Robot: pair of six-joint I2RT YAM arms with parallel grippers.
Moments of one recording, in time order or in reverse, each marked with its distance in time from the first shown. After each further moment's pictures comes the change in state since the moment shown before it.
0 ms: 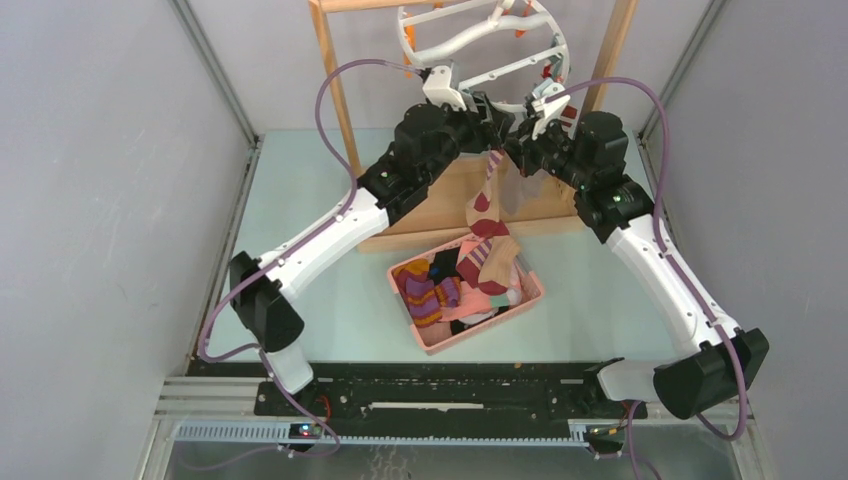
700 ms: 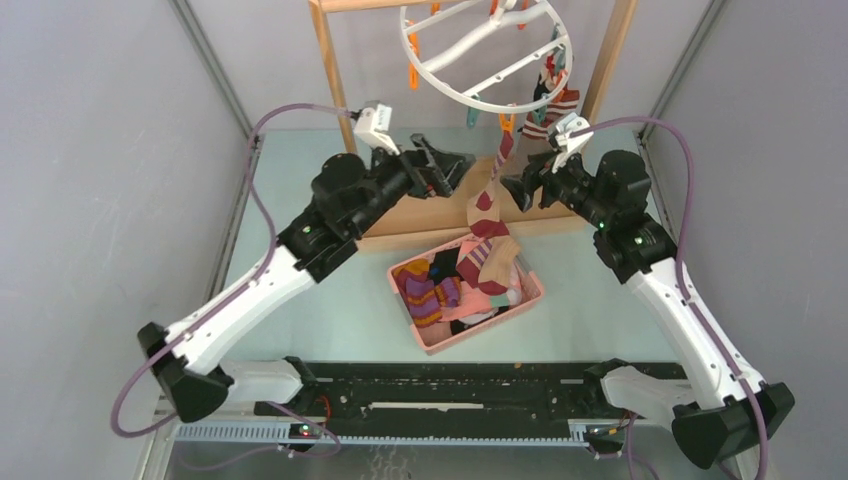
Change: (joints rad) left arm -0.005 -0.467 -0.417 -0.009 0.098 -0.117; right arm -0.010 -0.213 -0.199 -0.015 0.020 0.049
